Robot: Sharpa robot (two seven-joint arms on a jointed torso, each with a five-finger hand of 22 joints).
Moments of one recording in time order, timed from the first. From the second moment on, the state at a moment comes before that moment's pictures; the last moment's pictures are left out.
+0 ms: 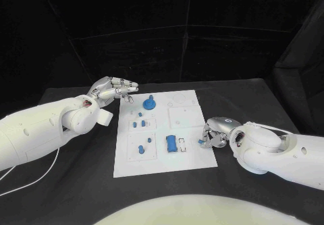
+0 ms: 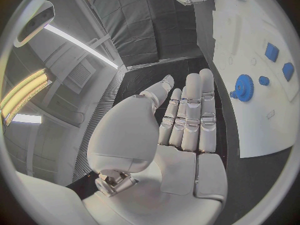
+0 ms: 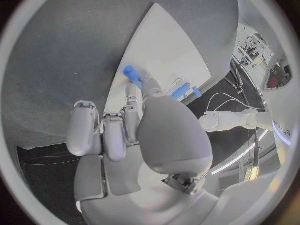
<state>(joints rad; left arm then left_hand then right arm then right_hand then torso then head) 1.16 -0.77 -0.05 1.26 -0.18 -0.03 0.36 1.31 -0.04 0.33 -0.11 0.05 1.00 0.20 0.14 0.07 1.00 0.13 0.26 0.07 1.16 0.04 0.90 0.40 0.17 1.09 0.13 0.58 0.61 1.05 -1.04 -0.14 1.84 -1.61 -0.26 -0.56 1.44 -0.04 -0.02 0.12 0.21 1.05 0.07 0.33 0.25 1.44 -0.01 1.32 1.32 1.47 -0.08 1.51 1.31 0.09 1.42 0.04 1.39 1.25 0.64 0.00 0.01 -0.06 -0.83</state>
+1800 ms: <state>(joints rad) 1.16 -0.77 -0.05 1.27 -0.18 -0.03 0.35 1.31 -0.04 0.33 -0.11 0.05 1.00 0.20 0.14 0.07 1.00 0.13 0.26 0.07 1.16 0.04 0.90 0.40 0.17 1.09 0.13 0.58 0.61 1.04 -0.95 -0.15 1.86 -1.41 -0.45 -0.53 1.19 -0.15 0.28 0.19 0.58 1.10 0.07 0.25 0.27 1.47 -0.01 1.32 1.31 1.47 -0.08 1.52 1.31 0.07 1.44 0.04 1.41 1.29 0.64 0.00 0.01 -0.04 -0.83</state>
